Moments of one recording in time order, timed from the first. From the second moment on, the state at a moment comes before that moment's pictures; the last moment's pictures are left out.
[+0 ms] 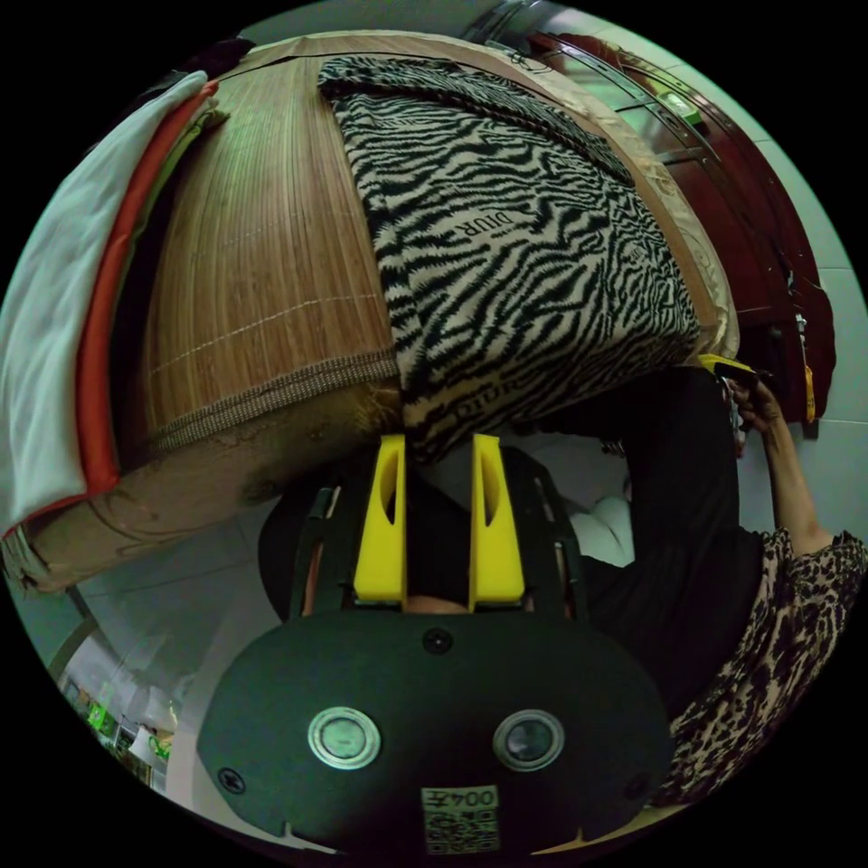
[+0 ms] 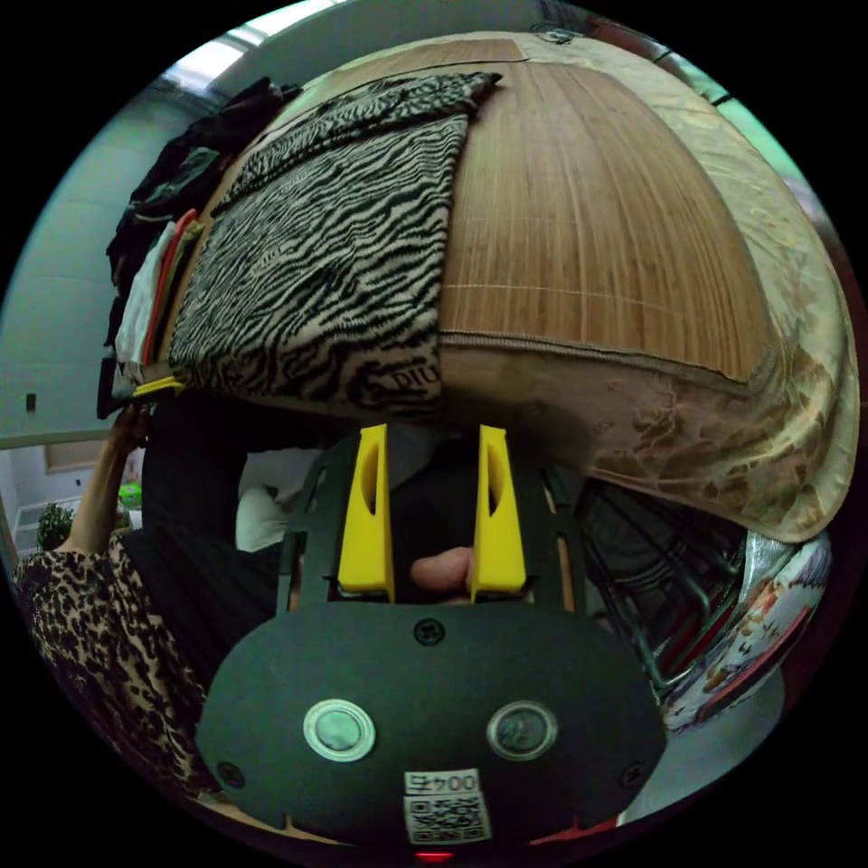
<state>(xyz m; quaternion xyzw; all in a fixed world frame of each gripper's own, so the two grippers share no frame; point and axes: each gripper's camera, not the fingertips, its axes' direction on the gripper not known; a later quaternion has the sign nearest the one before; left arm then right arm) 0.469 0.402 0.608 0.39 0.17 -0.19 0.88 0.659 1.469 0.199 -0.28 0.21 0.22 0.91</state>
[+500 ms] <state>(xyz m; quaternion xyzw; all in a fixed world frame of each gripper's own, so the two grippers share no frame) 0.458 0.382 0.605 0.36 0.16 -0.20 0.90 0.732 1.459 0.279 -0.38 0.22 0.20 0.88</state>
